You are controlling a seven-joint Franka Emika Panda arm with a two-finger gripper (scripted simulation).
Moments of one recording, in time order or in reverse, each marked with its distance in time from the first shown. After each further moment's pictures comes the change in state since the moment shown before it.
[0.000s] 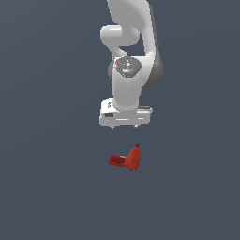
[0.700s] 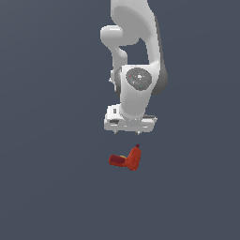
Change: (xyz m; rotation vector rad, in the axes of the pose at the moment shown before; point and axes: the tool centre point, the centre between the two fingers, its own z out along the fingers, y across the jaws) arm 0.016 -0.011 0.019 -0.060 -0.024 0.078
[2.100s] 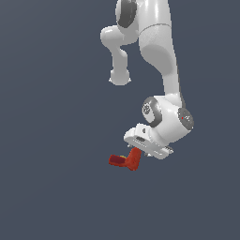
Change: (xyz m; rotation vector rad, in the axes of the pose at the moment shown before) arm 0.052 -0.063 0.076 -0.332 0.054 0.301
